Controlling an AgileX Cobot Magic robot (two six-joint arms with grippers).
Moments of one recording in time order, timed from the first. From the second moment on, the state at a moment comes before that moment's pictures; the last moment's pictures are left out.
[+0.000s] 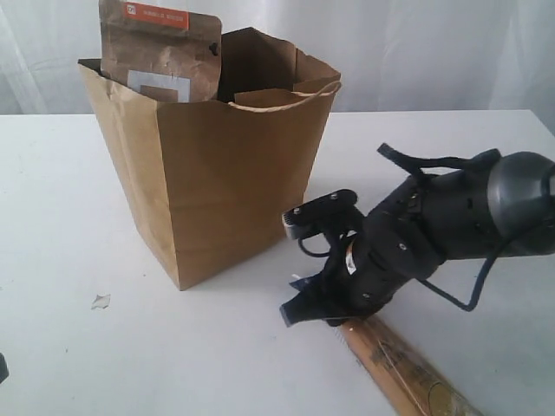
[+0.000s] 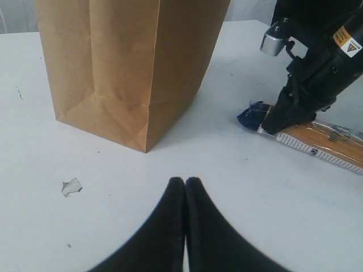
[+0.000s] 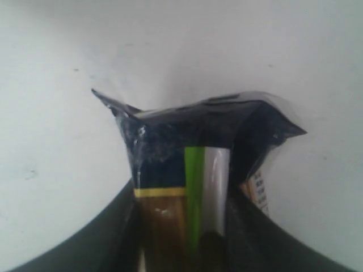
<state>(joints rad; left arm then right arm) -0.64 0.00 0.02 -0.15 0.27 -0.03 0.65 1.76 -0.88 -0.14 0.40 0.31</state>
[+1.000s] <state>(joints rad) -0.64 0.00 0.02 -0.15 0.27 -0.03 0.38 1.67 -0.86 -0.19 0.47 0.15</state>
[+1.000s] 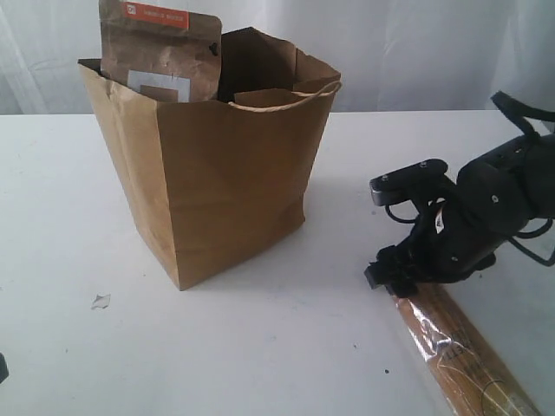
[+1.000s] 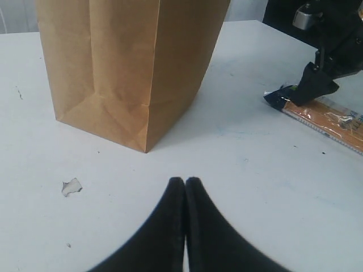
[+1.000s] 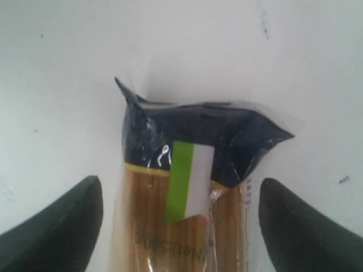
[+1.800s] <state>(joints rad) -0.64 0.00 0.02 -0.15 0.27 -0.03 0.37 1.80 -0.88 -0.19 0.40 0.13</state>
